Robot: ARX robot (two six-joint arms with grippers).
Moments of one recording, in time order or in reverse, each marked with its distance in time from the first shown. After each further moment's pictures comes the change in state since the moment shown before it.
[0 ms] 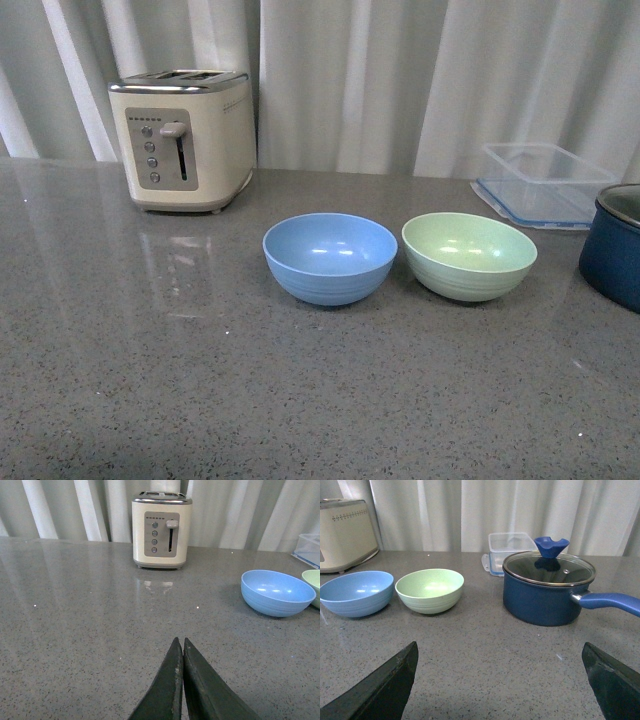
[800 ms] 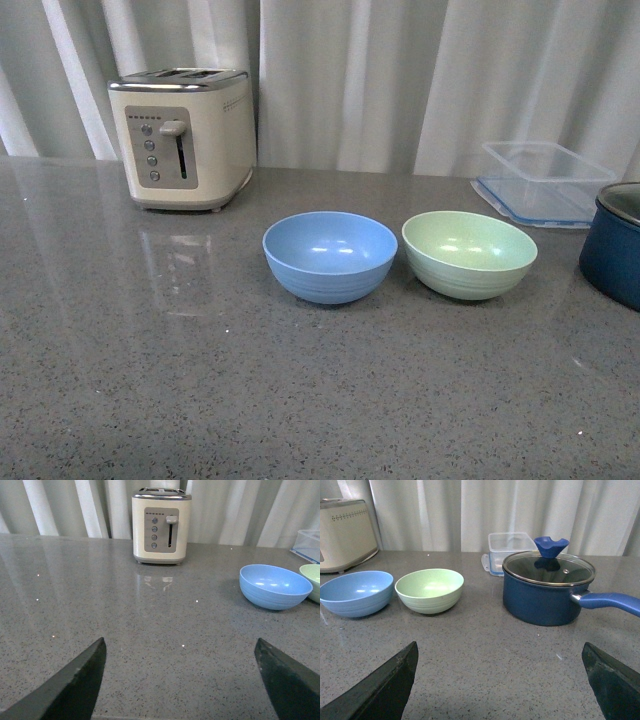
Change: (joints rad) left arm 0.000 -0.185 0.000 -0.192 0.000 0.000; right arm 0.000 0.000 0.000 0.000 0.000 0.000
